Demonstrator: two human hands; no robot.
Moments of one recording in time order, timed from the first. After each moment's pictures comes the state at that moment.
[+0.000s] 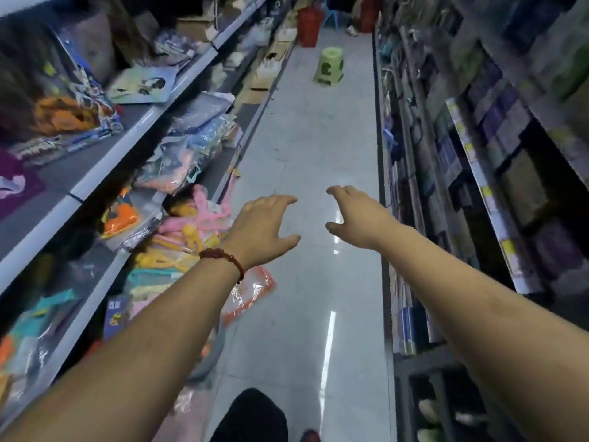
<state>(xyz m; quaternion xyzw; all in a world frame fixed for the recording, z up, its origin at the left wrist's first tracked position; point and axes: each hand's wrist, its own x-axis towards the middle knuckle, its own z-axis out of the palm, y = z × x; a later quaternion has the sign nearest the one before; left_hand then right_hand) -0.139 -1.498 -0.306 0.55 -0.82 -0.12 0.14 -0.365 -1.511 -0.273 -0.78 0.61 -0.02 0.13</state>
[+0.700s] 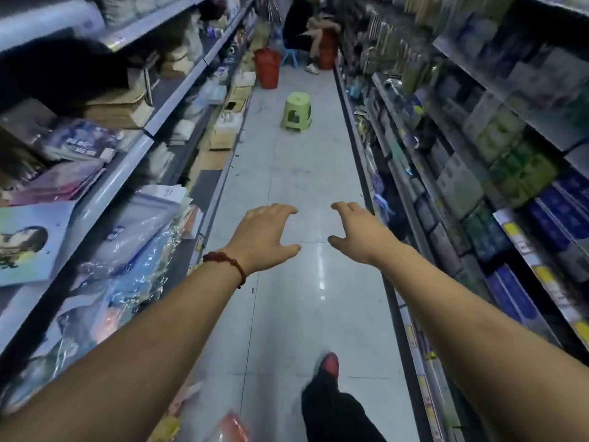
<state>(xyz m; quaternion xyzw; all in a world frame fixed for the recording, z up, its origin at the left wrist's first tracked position) -0.166 -2.184 -0.307 0.48 -0.86 -0.12 0.12 -0.393 -2.154 -0.294 -0.72 0.68 -0.04 0.12</state>
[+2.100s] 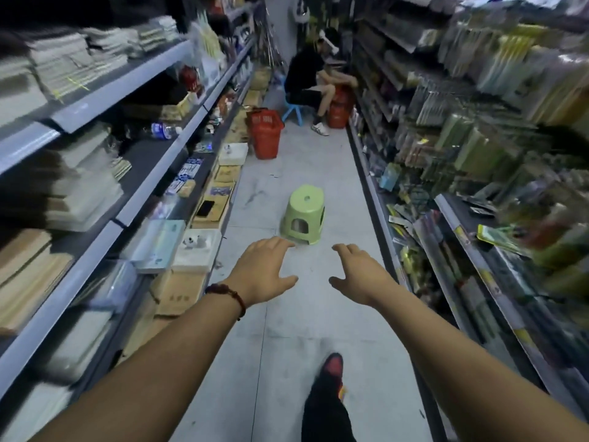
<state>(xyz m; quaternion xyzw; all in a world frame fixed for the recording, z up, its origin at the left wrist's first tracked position) -0.313 -3.483 -0.332 0.48 -0.86 -0.14 0.10 -0.547 -3.447 -0.331 -0.71 0.69 0.00 0.15</state>
